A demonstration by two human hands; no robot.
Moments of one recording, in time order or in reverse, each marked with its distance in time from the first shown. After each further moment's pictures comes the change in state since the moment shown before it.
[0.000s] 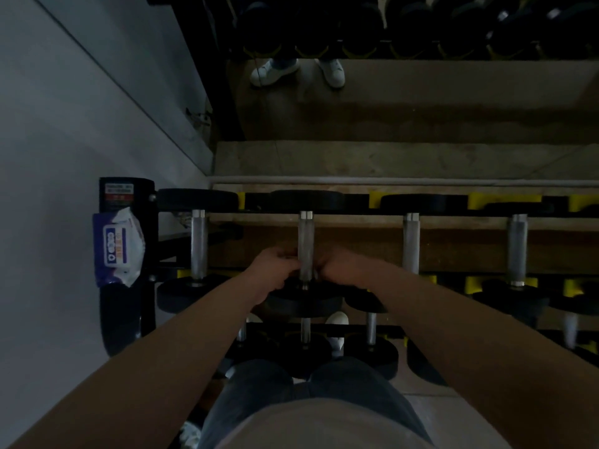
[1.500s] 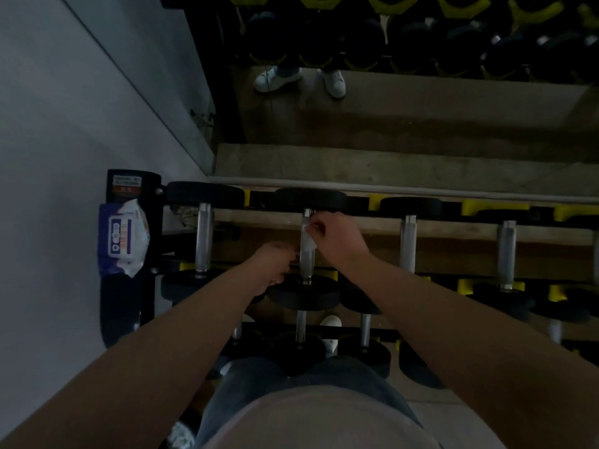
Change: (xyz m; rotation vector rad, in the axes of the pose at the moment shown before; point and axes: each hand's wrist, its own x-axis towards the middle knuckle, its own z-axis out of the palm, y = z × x) left_hand -0.015 0.011 -0.005 -0.086 -0.007 -0.069; right_hand -0.019 -0.038 -0.004 -0.200 0.704 -0.236
